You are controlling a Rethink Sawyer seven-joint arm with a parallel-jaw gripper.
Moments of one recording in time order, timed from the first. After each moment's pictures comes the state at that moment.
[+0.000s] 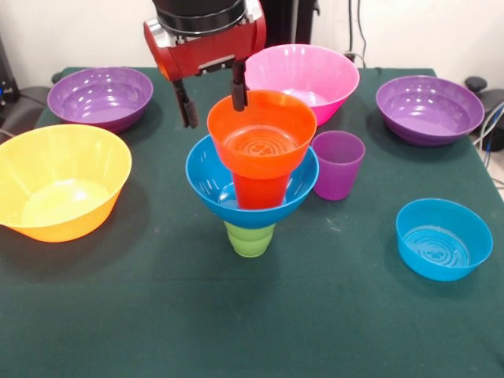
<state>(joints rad) -0.52 -0.60 0.39 1.22 -0.28 1.16 1.23</state>
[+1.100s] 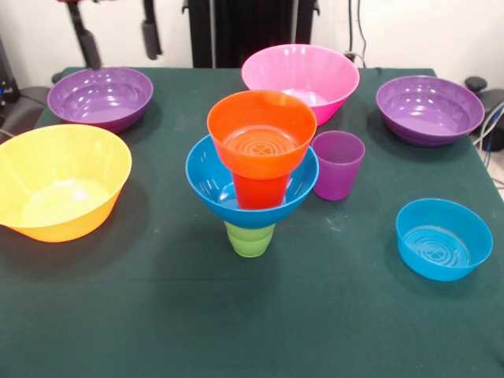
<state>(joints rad) -0.64 -0.73 0.42 1.24 -0.30 1.16 1.23</state>
